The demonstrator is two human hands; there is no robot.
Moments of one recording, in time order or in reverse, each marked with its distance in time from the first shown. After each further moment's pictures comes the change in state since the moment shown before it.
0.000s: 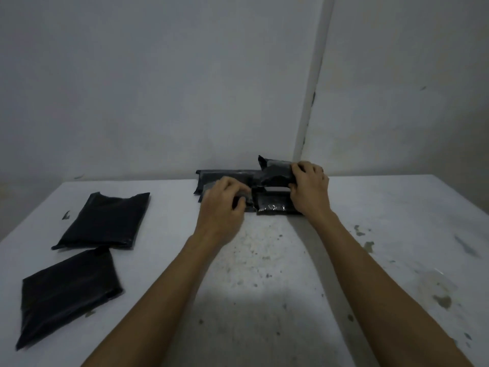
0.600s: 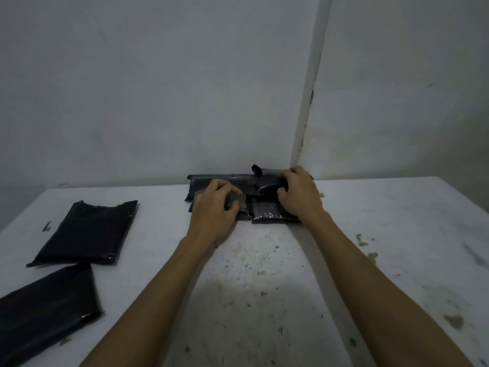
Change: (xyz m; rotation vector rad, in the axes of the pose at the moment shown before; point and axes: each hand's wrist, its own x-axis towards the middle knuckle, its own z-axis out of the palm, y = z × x) left_hand 0.028 -0.018 0.014 0.034 -0.074 -0.095; right_hand 0.028 0.002 0.016 0.146 -0.137 0.046
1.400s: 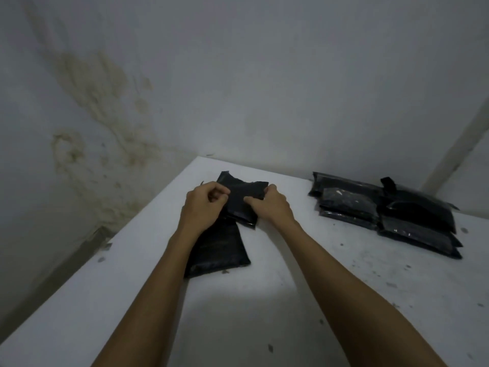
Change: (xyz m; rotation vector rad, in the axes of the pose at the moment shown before) left_hand -0.133 -0.153 -0.222 -0.099 0.286 -0.484; right_hand -0.072 -0.306 0.131 0.384 -0.548 0.077
